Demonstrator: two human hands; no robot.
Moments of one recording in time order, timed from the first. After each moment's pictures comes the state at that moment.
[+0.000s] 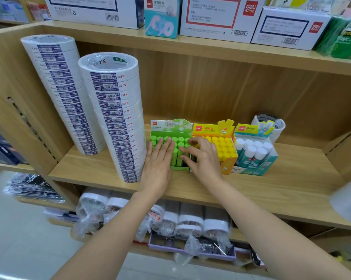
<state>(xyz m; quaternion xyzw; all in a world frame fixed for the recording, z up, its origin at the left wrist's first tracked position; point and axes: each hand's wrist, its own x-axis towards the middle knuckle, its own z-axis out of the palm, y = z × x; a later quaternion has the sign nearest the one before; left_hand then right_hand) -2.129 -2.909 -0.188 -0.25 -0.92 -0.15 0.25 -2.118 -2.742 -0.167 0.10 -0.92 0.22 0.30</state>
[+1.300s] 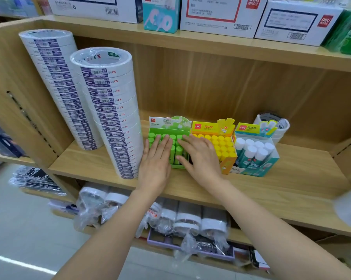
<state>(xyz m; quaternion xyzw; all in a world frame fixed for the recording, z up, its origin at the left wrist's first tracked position) -2.126 -2.900 -0.185 -0.21 -0.94 -0.12 0.24 -2.111 -2.739 -0.152 0.14 -0.96 0.11 0.22</state>
